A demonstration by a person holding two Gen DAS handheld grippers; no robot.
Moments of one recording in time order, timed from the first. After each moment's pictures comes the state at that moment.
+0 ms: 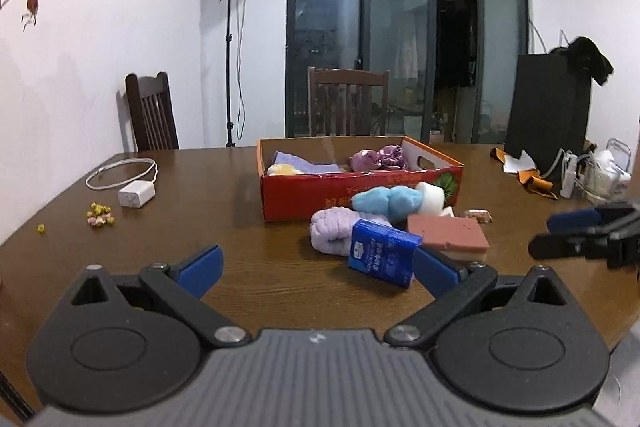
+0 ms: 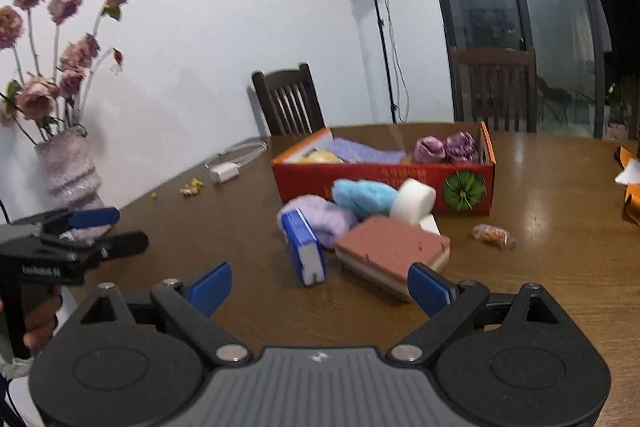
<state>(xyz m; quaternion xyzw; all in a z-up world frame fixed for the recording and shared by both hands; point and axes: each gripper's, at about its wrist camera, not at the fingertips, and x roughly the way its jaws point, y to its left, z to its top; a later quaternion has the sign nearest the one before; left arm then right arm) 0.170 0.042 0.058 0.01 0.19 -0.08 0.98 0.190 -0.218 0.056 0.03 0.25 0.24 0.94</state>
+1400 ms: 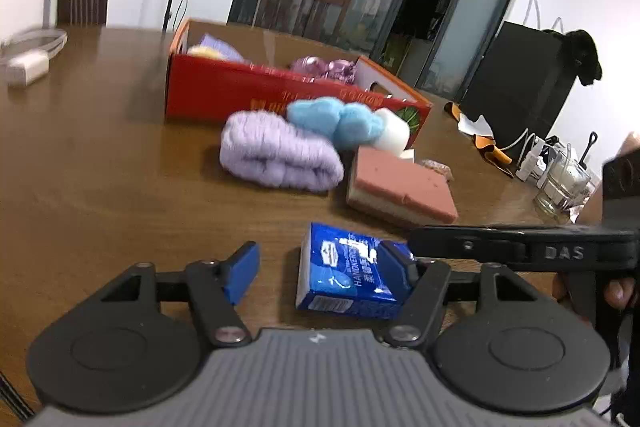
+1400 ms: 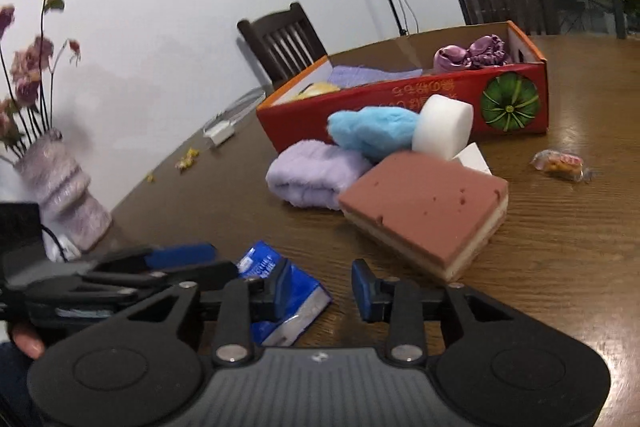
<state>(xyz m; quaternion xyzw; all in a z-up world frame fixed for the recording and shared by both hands) 0.259 0.021 -0.003 -0.11 0.33 -0.19 0.92 0.276 -0.196 0.005 0.13 0.35 0.28 0.88</state>
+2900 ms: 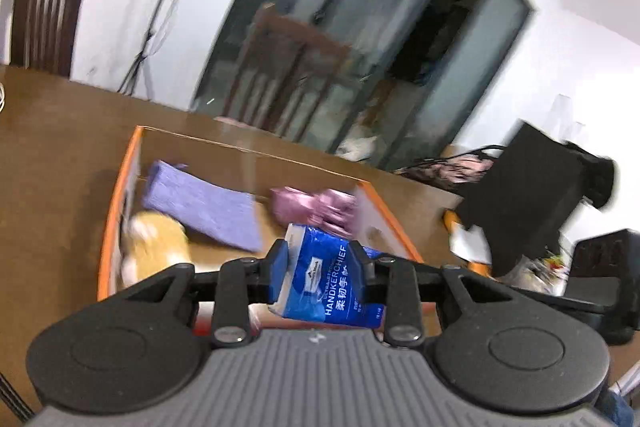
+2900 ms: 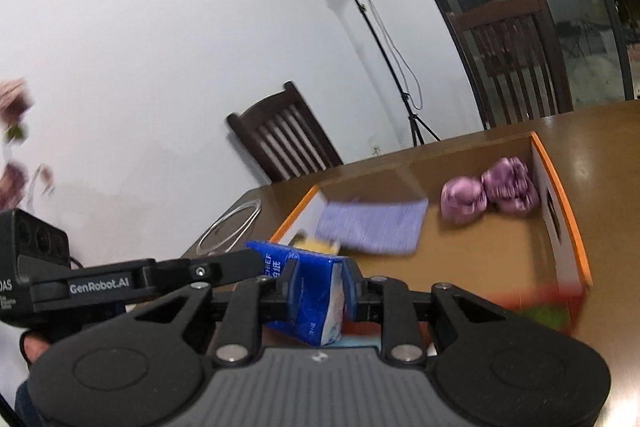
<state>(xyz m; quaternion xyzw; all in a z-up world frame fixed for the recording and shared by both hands) 0.475 0.027 0.088 -0.18 0.31 -0.20 0.91 0.469 -0.195 0.078 0.19 0.29 0.28 0.90</state>
